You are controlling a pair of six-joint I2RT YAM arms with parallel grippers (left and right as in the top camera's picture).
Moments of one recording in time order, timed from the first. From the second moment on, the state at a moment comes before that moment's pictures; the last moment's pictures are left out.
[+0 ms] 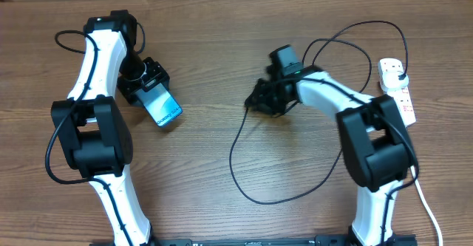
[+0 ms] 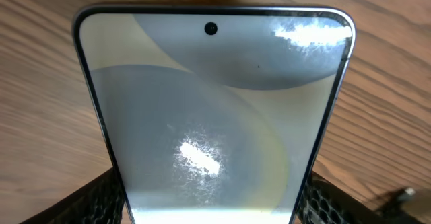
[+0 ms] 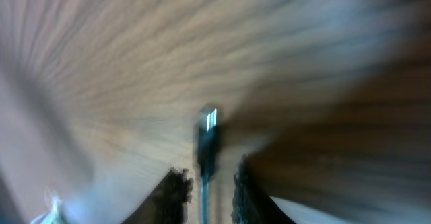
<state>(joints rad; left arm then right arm) 0.06 2.20 1.89 -1.37 0.17 -0.58 0.36 2.09 1.36 -0.52 -0.49 0.71</state>
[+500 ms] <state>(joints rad) -0.06 2.20 1.89 -1.30 0.36 -0.84 0.34 1.98 1.36 -0.50 -0.77 0.64</state>
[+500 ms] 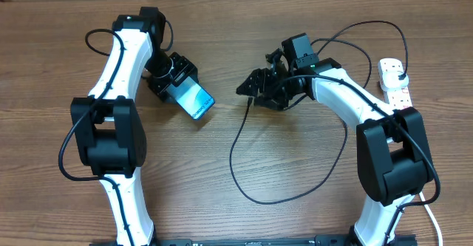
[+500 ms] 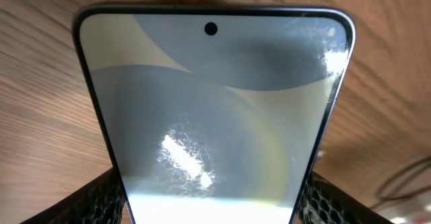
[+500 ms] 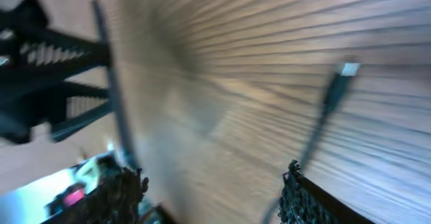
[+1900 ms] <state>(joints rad) -0.06 2.20 1.89 -1.23 0.69 -1.11 0.56 1.98 1.36 -0.16 -0.51 1.05</state>
